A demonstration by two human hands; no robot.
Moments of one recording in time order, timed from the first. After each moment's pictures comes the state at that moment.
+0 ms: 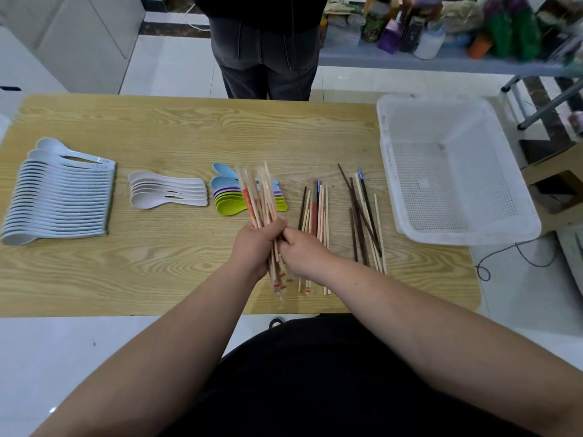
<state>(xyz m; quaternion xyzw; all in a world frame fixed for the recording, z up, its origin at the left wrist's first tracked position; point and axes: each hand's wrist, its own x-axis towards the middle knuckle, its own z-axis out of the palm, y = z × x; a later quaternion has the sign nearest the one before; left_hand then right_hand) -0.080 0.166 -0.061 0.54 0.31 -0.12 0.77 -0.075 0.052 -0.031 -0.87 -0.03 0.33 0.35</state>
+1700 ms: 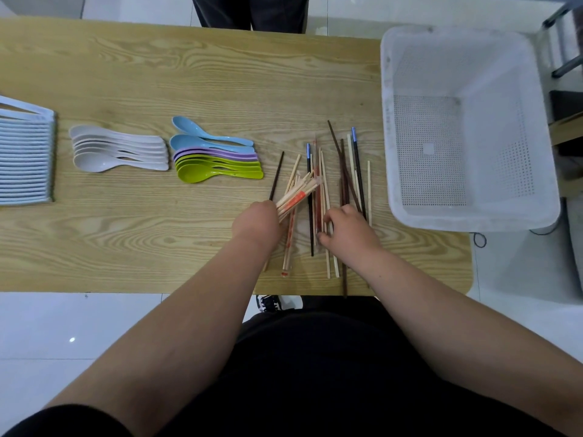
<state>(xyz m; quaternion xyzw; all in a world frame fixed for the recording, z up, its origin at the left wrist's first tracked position) -0.049 0.111 -0.128 0.95 0.09 -0.26 0.13 -0.058 -0.091 -0.126 -0.95 -0.04 0.25 0.18</state>
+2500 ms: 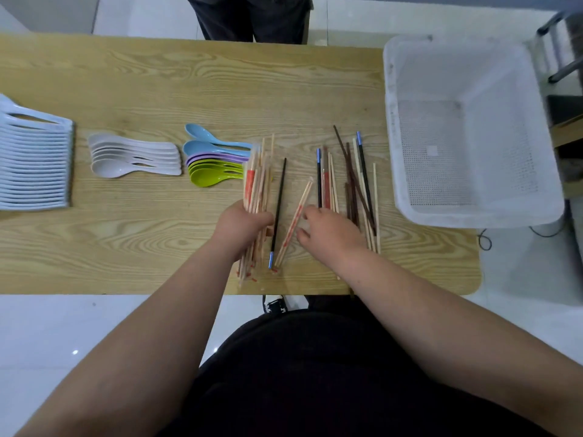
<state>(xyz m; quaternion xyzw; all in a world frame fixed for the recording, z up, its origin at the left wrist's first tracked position) -0.065 0.164 -0.112 0.75 0.31 -0.21 0.55 -0.063 -0.034 -0.101 -0.96 -0.13 0.20 0.14</state>
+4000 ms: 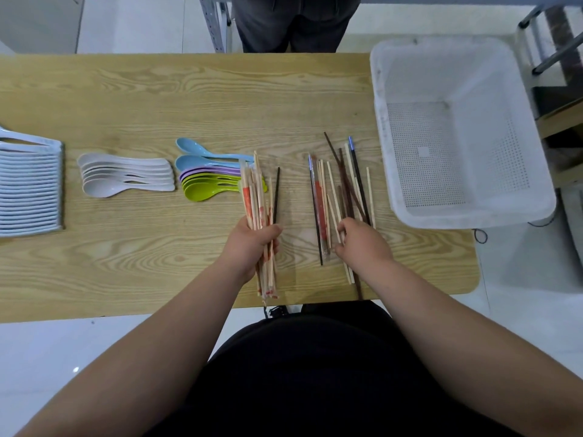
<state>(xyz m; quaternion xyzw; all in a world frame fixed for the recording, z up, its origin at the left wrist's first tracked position) -0.076 0.146 -0.117 0.60 0.30 -0.20 0.71 -0.068 -0.094 -0.127 -0.95 0.04 0.26 0.17</state>
